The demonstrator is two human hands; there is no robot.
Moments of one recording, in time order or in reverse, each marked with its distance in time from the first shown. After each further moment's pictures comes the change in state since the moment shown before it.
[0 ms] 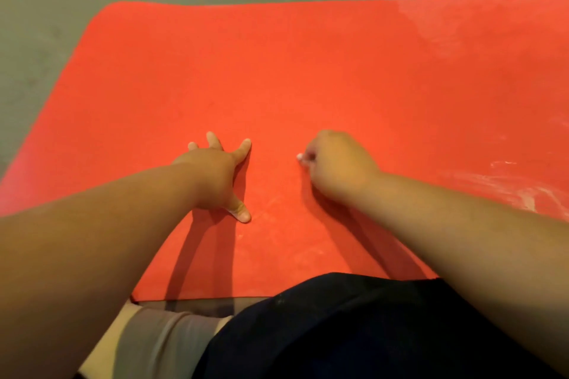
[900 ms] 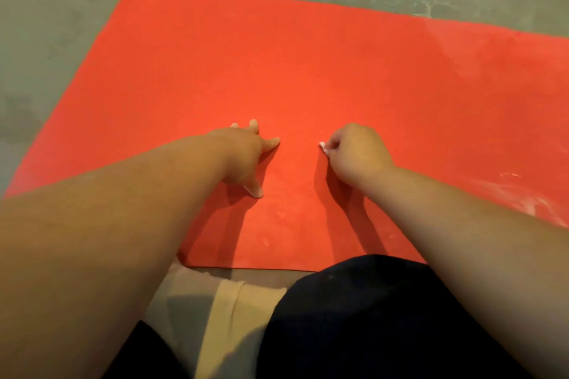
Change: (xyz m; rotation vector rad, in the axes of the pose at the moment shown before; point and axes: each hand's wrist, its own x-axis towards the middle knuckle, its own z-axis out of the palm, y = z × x) left_hand -0.010 -0.038 0.005 0.068 0.049 0.196; right_hand 0.011 -0.038 0.005 -0.055 -0.020 0.184
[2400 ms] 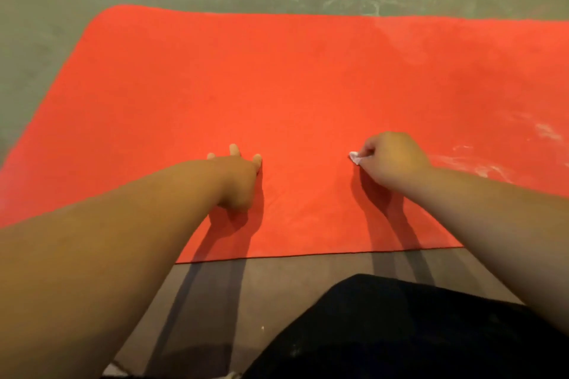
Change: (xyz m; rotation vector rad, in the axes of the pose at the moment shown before) left_hand -0.025 0.080 0.001 0.095 -0.142 -0.099; right_hand -0.058 0.097 -0.032 -0.063 -0.022 0.116
